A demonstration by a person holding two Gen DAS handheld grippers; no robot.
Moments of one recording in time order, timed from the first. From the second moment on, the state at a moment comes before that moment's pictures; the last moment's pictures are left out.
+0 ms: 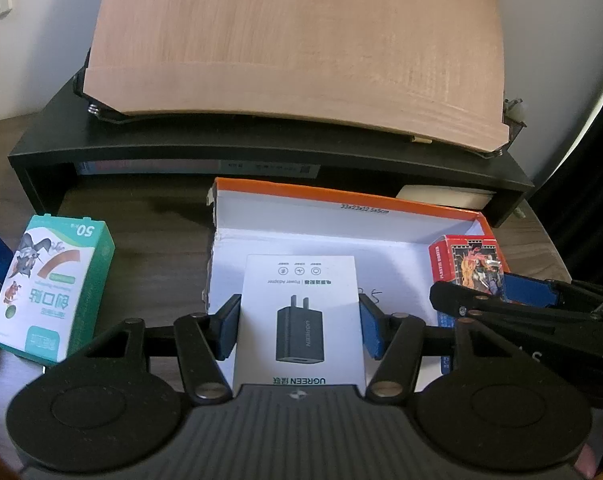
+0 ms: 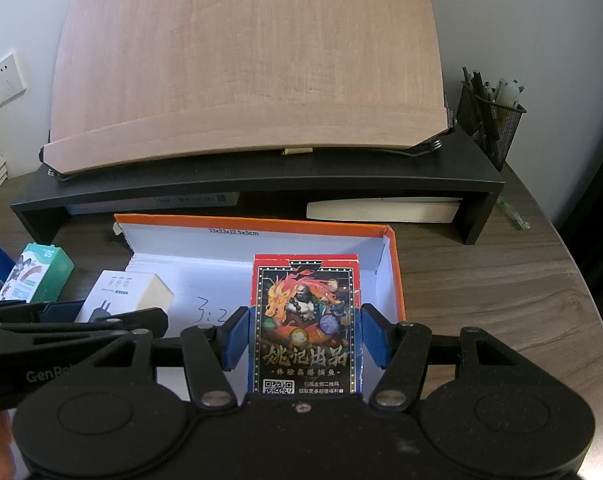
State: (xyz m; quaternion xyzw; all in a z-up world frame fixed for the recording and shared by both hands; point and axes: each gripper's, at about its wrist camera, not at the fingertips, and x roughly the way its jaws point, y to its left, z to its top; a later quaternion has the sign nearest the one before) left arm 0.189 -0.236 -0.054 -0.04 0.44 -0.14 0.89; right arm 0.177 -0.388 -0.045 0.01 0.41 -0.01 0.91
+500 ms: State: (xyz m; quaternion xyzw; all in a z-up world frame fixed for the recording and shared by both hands) left arm 0.195 -0.234 -0.060 -0.04 0.45 -0.13 0.88; right arm 0.185 -0.386 -0.051 0.01 0.42 0.00 0.91
